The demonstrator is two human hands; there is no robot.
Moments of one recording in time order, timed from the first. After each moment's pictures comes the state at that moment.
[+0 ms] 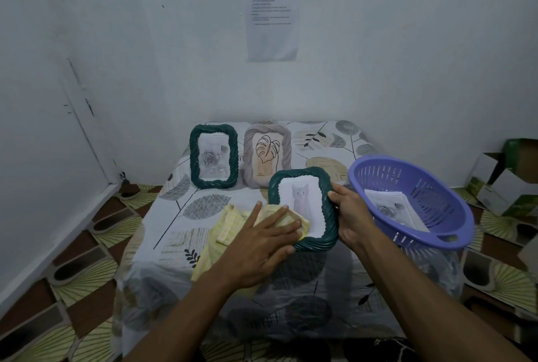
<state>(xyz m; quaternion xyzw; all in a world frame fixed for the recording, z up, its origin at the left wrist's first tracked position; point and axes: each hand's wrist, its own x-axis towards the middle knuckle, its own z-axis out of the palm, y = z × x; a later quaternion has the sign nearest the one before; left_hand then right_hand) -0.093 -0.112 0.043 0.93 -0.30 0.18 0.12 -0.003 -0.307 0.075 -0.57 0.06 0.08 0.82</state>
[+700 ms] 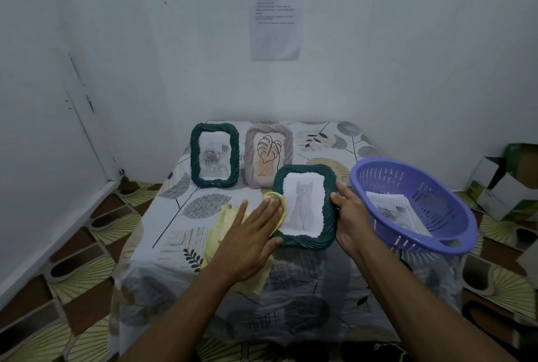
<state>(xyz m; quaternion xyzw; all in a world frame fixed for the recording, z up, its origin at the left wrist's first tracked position) -0.077 -0.095 0.020 0.97 -0.19 0.17 0.06 0.002 -0.304 0.063 -0.55 0.07 0.04 0.83</state>
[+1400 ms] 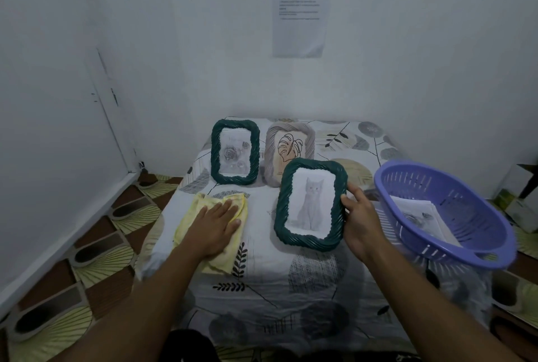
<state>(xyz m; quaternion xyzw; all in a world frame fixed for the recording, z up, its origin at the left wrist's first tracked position) -0.056 0.021 -0.007 1.00 0.02 0.01 0.08 -0.001 -0.283 0.063 -0.57 0.04 0.06 0.82</state>
